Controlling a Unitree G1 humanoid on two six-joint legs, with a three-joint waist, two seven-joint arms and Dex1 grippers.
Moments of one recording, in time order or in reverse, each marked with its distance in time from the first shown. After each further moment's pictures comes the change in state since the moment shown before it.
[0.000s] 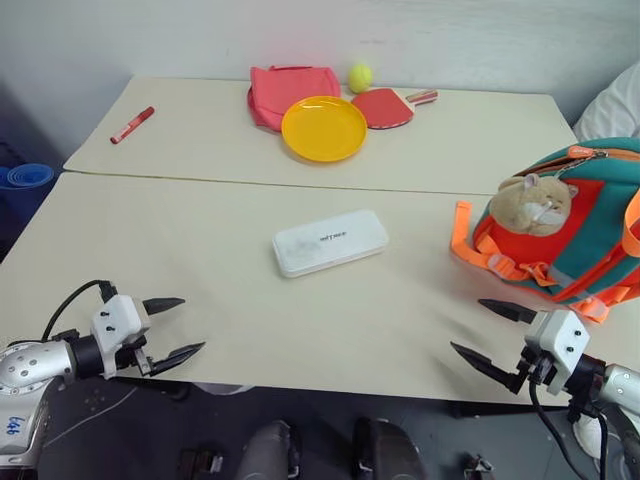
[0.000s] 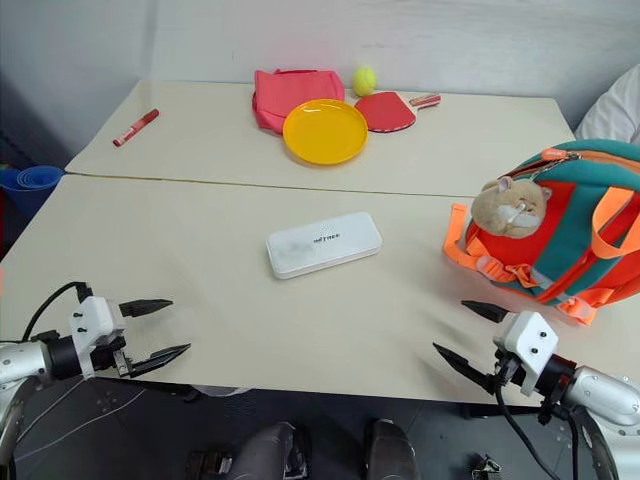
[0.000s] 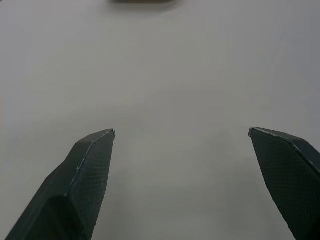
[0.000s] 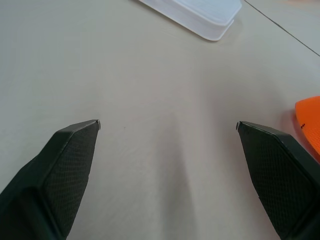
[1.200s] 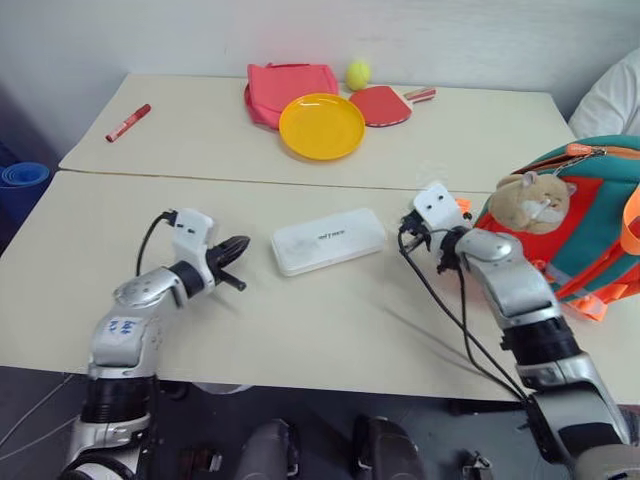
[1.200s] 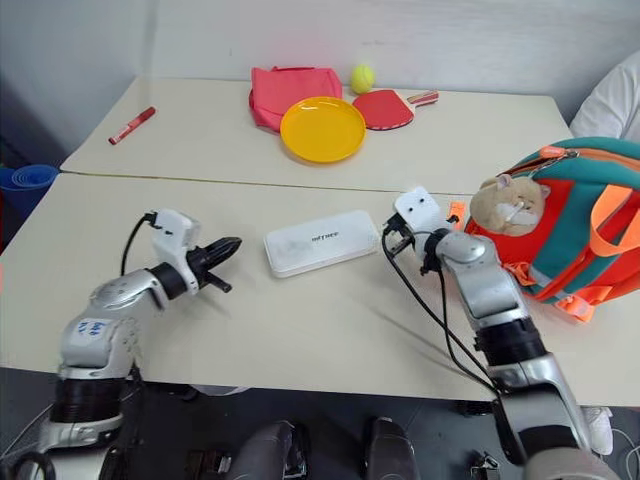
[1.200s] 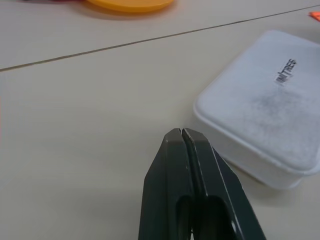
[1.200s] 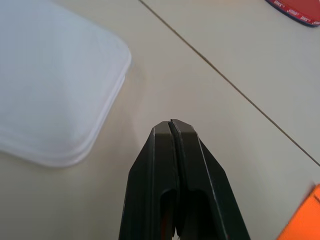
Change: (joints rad) left arm -0.542 -0.380 -0.221 -0.025 0.002 0.588 0.531; right arm -1.026 0.273 0.496 0.481 -0.362 0.562 -0.475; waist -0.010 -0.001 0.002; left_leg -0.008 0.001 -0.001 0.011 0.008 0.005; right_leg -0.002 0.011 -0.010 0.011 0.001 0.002
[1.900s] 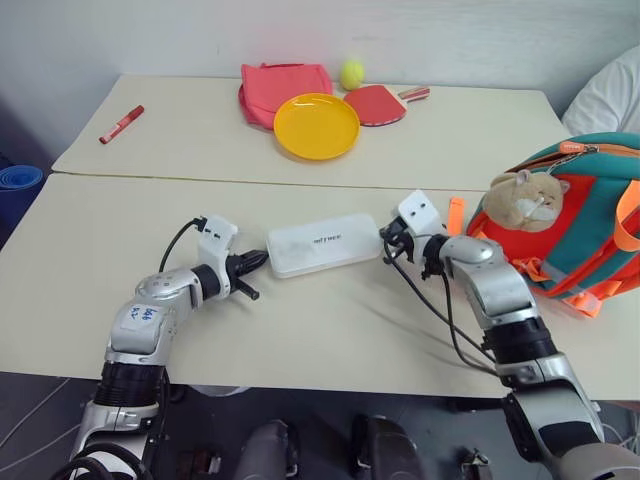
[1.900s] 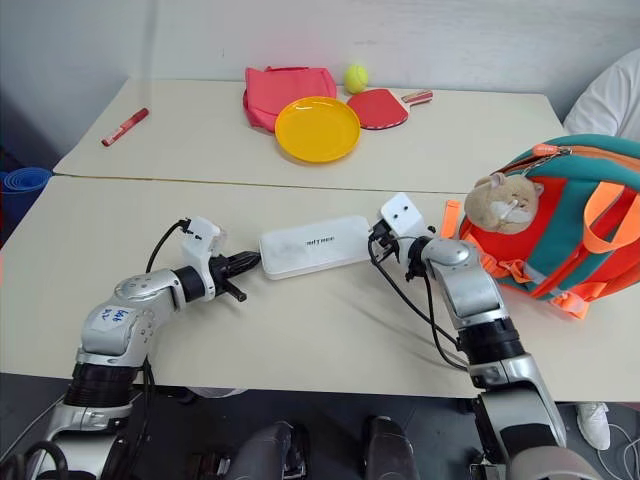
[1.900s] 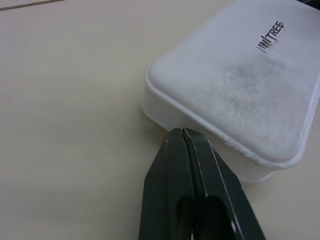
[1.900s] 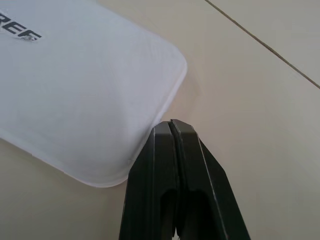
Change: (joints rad) left arm 0.002 0.063 -0.061 0.033 0.015 0.052 -0.126; right arm 0.115 0.024 -0.038 -0.113 0.036 0.051 0.172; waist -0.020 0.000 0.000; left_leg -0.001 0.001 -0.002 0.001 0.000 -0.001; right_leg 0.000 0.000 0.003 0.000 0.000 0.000
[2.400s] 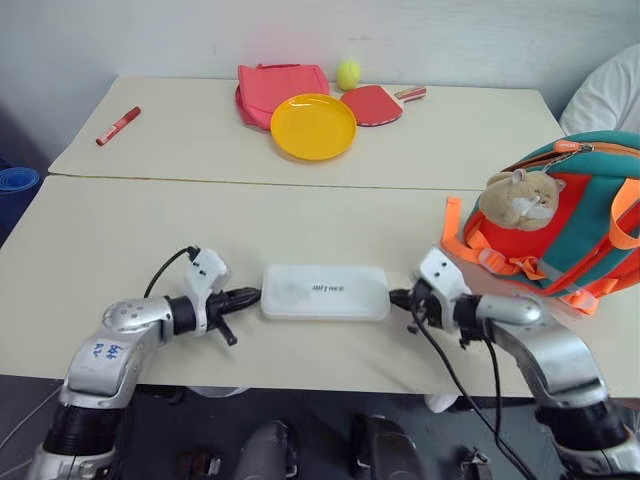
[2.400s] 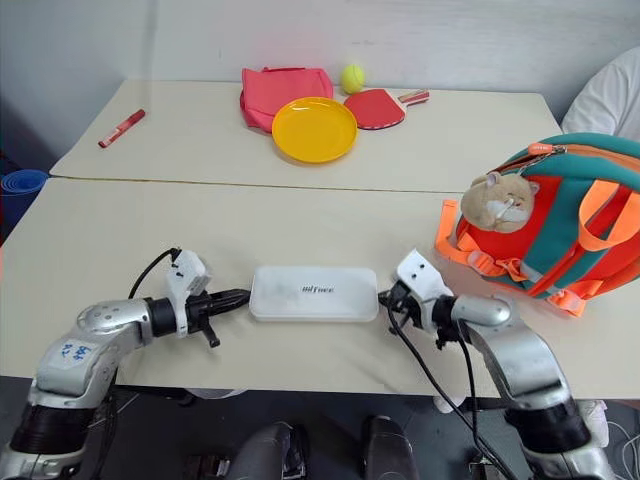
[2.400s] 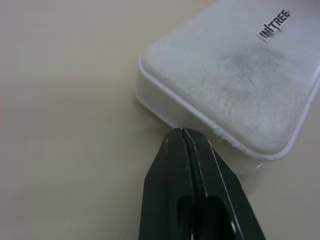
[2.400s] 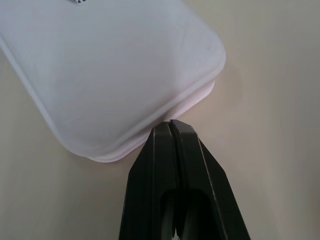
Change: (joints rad) left arm 0.260 0.146 0.040 -0.238 -0.083 0.002 -0.233; right arm 0.428 -0.218 -0.089 -0.577 0.216 0.282 0.163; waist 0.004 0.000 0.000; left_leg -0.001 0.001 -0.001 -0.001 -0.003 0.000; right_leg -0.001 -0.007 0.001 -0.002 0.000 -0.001
